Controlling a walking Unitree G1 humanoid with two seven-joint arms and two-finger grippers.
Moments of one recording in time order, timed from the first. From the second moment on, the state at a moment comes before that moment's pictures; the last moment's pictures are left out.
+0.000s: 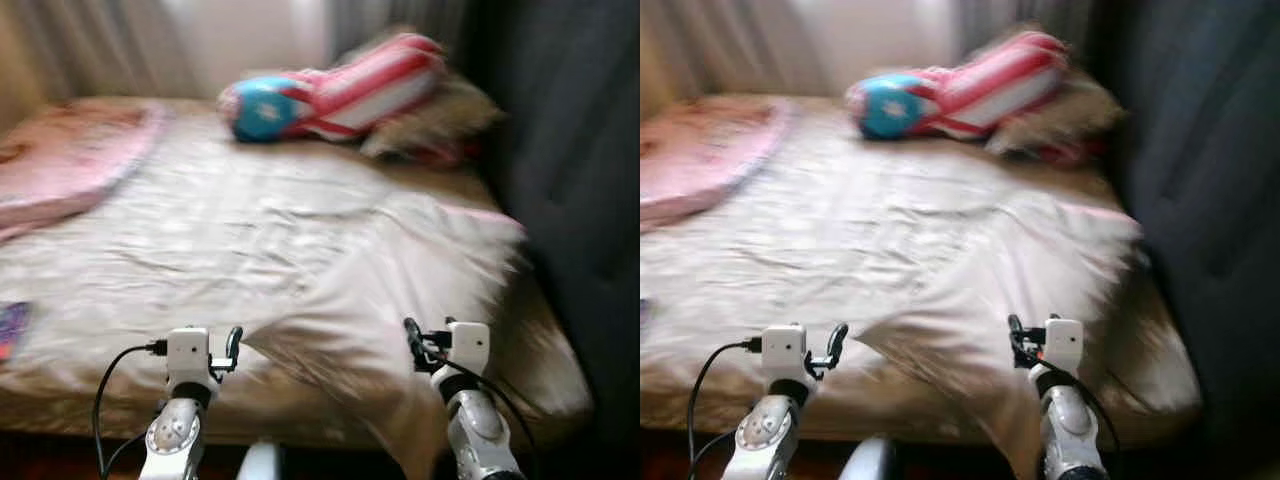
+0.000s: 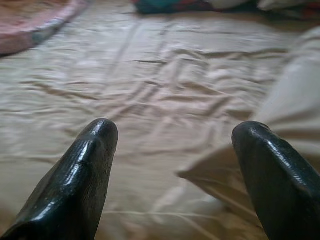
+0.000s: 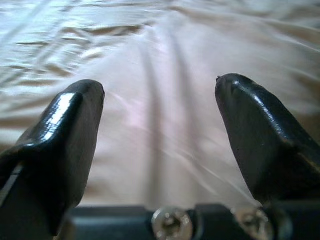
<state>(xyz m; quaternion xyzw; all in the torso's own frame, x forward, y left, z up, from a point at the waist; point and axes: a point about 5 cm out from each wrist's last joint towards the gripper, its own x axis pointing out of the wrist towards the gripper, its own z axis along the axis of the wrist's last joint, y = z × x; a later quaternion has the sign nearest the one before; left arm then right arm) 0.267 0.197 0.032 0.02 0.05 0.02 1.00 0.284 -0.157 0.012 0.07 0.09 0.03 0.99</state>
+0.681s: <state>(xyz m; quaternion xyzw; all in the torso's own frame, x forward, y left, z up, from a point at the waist) 0.277 0.185 0.043 0.02 0.04 -0.01 1.00 0.268 -0.171 -0.005 0.06 0.14 -0.01 0.99</state>
